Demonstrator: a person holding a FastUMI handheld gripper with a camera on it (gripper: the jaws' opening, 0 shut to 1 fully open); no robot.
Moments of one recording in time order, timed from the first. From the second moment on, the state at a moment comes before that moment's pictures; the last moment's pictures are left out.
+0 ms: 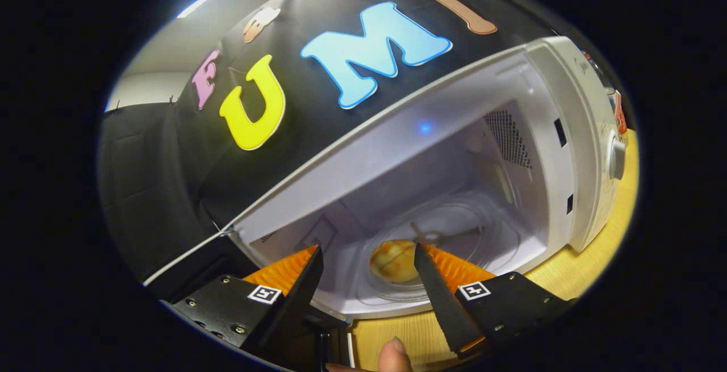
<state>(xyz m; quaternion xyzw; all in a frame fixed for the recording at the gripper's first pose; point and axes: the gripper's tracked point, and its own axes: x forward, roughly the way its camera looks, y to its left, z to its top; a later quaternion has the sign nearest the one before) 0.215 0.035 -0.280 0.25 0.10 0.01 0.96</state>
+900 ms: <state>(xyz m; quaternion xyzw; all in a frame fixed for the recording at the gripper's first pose) -0.047 0.161 -0.091 0.08 -0.05 0.29 0.95</state>
